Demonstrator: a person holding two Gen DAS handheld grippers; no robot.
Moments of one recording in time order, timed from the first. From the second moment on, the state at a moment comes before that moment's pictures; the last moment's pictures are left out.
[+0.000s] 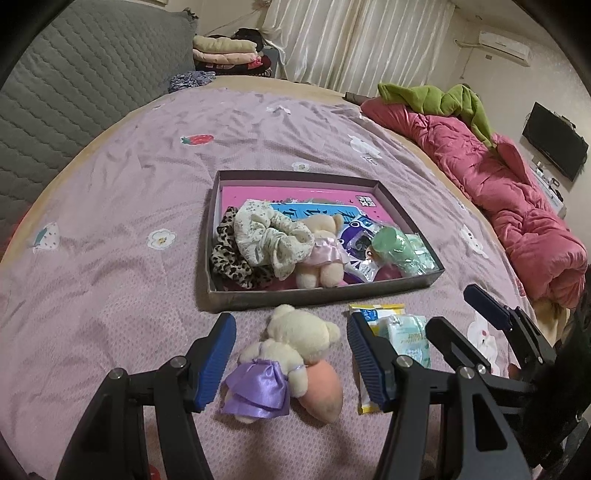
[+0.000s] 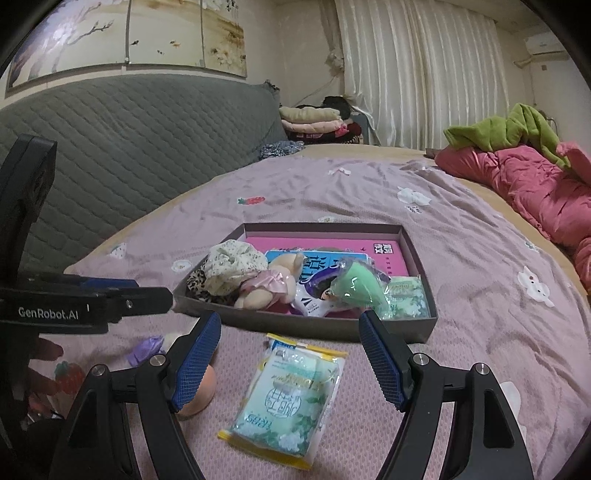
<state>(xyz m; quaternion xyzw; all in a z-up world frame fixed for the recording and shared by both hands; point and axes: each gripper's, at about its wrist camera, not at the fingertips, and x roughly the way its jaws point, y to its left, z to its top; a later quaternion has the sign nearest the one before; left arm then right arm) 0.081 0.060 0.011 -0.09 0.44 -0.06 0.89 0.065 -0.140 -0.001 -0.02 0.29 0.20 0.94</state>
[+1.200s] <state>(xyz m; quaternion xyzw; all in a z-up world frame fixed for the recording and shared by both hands) 0.049 0.068 -0.039 -0.04 0.51 -0.05 0.85 0.052 -0.140 -0.025 -0.03 0.36 0.20 0.91</state>
